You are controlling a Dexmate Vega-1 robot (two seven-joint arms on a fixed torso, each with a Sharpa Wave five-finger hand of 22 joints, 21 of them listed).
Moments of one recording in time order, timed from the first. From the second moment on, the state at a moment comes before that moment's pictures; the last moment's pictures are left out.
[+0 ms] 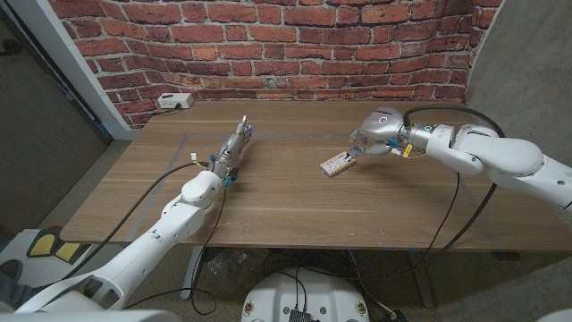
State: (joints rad) left arm 0.88 0.54 0.43 -1.35 -0.51 -0.27 0.05; left_hand 0.35 0.02 -0.19 0.11 0.34 0.09 0.07 0.20 0.18 0.11 0.03 0.21 0.19 0.02 0.02 0.19 0.18 -0.08 0.04 0.20 0.18; right arm -0.89 -1.19 -0.41 -2.04 -1.01 0.19 0.08; right_hand 0.86 0.04 0.35 -0.14 0.18 0.74 -0.18 0.31 0.19 1.06 -0.21 0.20 0.18 0.91 -0.12 0.18 0.18 0.72 -0.07 0.37 0.21
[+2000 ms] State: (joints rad) left arm 0.96 0.57 0.39 -1.42 -0.53 -0.29 0.10; left_hand 0.36 0.03 -0.21 0.11 0.34 0.09 0.07 0.20 0.18 0.11 0.03 0.21 0.19 0.02 0.02 0.19 0.18 -0.08 0.04 0.20 0.18; right arm -0.73 -1.11 -0.56 -1.94 -1.17 0.33 0.12; right_hand 0.77 -0.02 0.31 -0.10 0.18 0.79 -0.13 0.24 0.19 0.96 -0.22 0.19 0.18 0.86 -0.11 0.18 0.19 0.70 -0.07 0.37 0.20
